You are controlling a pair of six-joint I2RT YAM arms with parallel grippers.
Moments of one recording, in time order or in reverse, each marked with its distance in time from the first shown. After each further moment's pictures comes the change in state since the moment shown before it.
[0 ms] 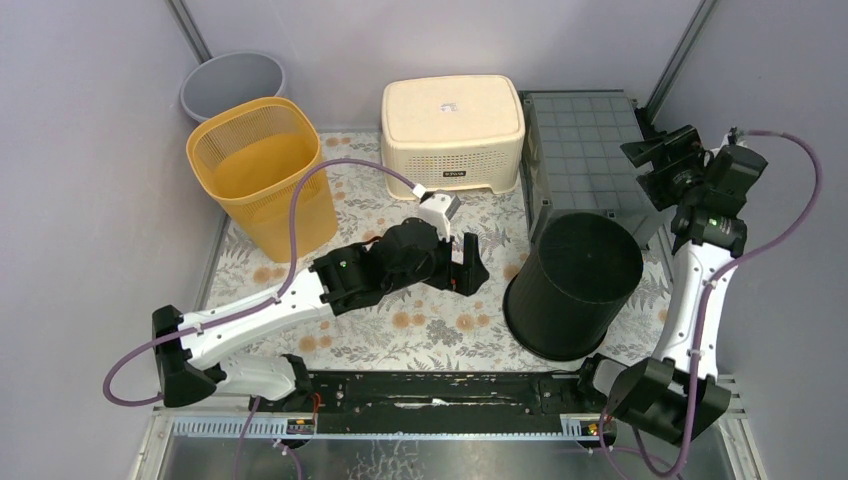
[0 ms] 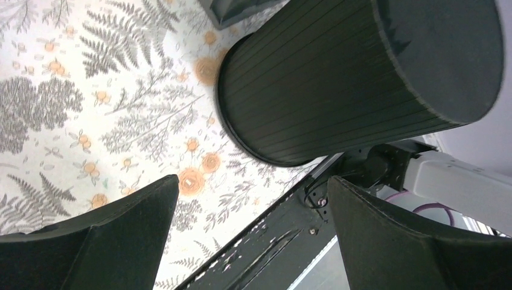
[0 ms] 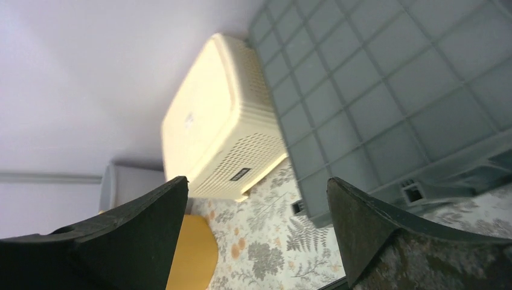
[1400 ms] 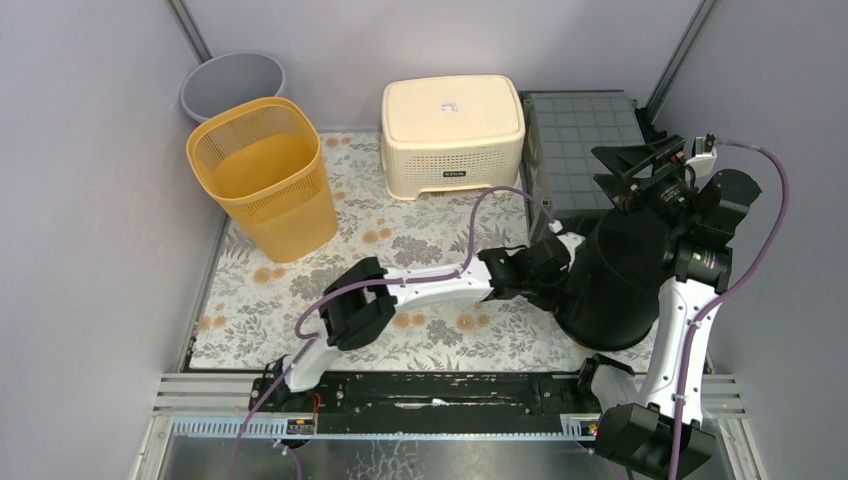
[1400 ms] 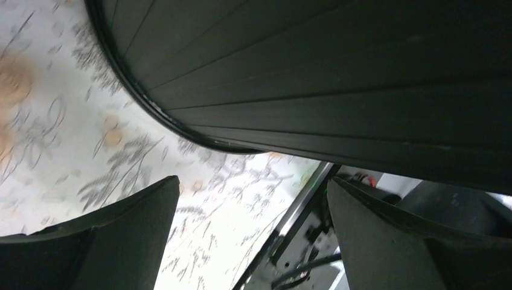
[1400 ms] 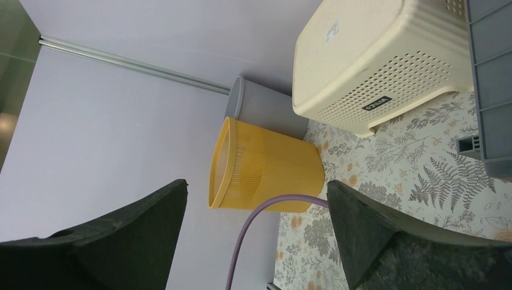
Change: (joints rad) left arm -0.080 0.869 0.495 0.140 0.301 0.025; right arm 0.032 -0.219 -0.145 0.259 -0.418 0.367
